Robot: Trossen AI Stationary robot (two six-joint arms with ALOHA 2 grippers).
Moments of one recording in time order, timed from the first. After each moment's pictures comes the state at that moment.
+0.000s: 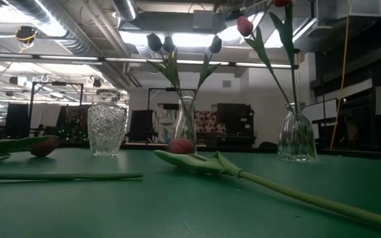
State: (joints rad) left arm -0.28 1.57 1.16 0.43 -0.11 -0.13; right arm 0.61 1.46 0.72 1.19 0.56 -0.08
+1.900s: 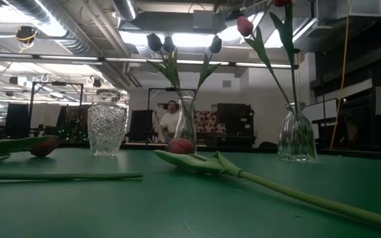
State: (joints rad) left arm -0.27 1.57 1.16 0.48 -0.04 -0.14; right arm 0.57 1.46 0.72 1.05 0.51 0.05
